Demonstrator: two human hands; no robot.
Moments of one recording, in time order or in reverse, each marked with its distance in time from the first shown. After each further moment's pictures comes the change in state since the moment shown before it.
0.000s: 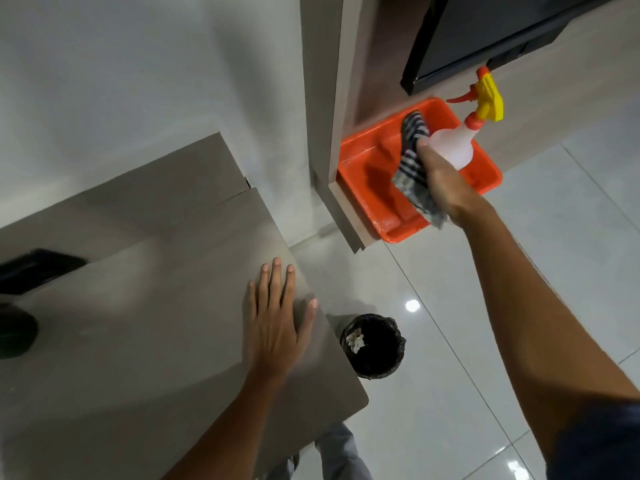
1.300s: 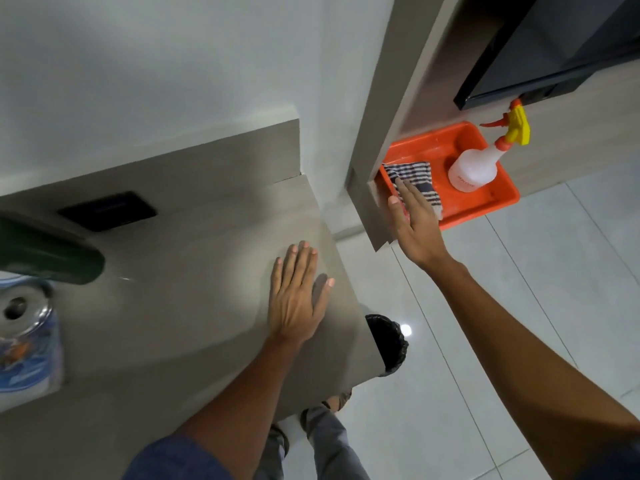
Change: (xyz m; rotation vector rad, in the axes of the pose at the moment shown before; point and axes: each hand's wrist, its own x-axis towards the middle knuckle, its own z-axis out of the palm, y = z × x) left_hand -0.025 -0.022 -0.031 -0.226 0.133 -0.019; right_hand -0.104 0.026 0.111 -0.666 0.110 -0.394
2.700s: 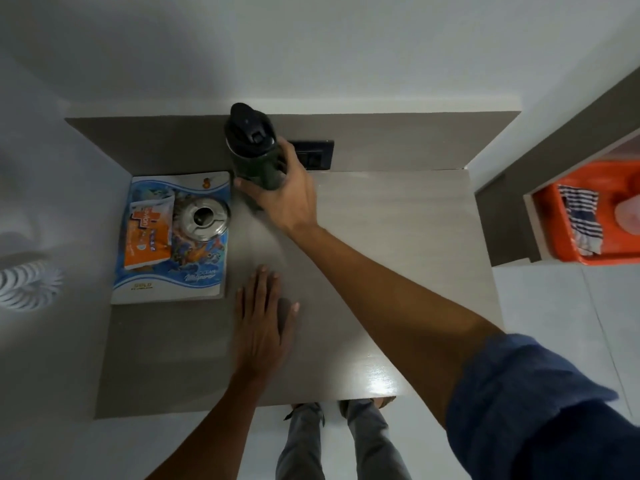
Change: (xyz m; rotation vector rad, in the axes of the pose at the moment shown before) left_hand -0.205 -0.252 -0.106 0.162 -0.015 -0.448; right_hand -0.085 -0.363 0.353 0.439 -0.243 -0.262
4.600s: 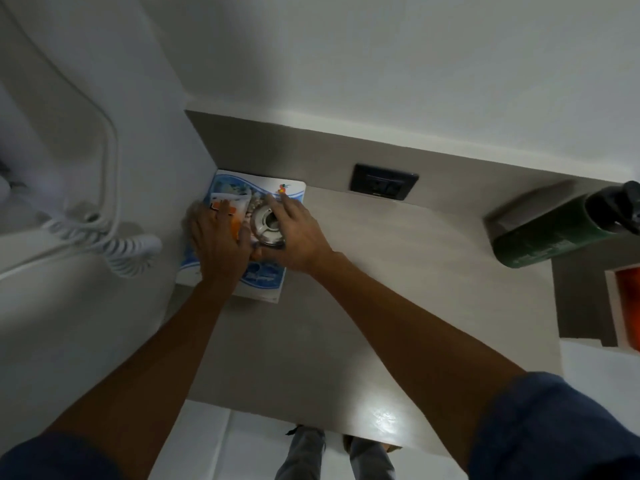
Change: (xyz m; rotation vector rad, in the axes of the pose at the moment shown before) left_hand 0.128 -0.125 -0.117 -0.198 0.225 -0.477; right_hand -0.013 0.006 0.097 -0.623 -0.697 -0.206
